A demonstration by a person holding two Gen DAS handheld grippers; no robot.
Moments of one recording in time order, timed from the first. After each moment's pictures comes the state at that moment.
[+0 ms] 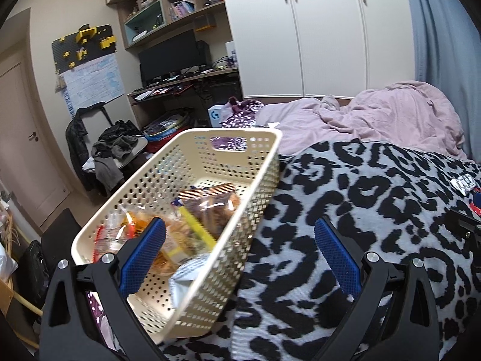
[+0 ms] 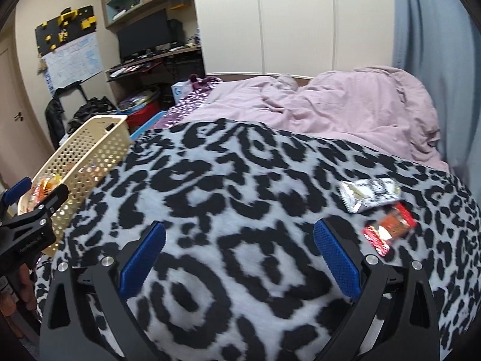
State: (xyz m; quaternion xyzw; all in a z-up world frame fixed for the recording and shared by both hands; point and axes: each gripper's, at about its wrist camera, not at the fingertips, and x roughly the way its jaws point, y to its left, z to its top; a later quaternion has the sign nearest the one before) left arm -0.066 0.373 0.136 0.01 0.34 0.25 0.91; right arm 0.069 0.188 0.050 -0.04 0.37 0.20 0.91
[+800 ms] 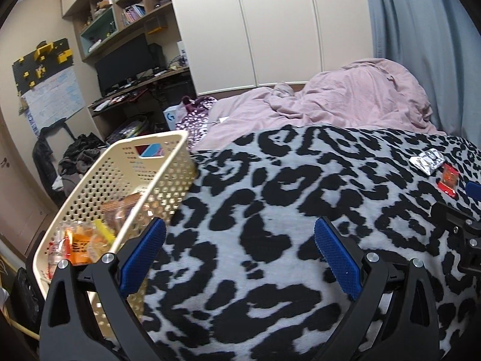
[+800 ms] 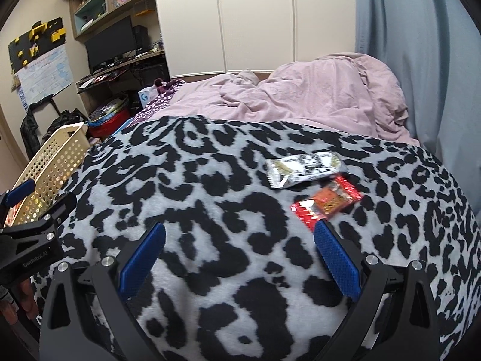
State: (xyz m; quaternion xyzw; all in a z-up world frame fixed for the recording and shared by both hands) left arm -0.023 0.302 0.118 0.04 0.37 0.16 0.91; right arm 0.071 0.124 0.041 -0.01 0.38 0.13 0.92
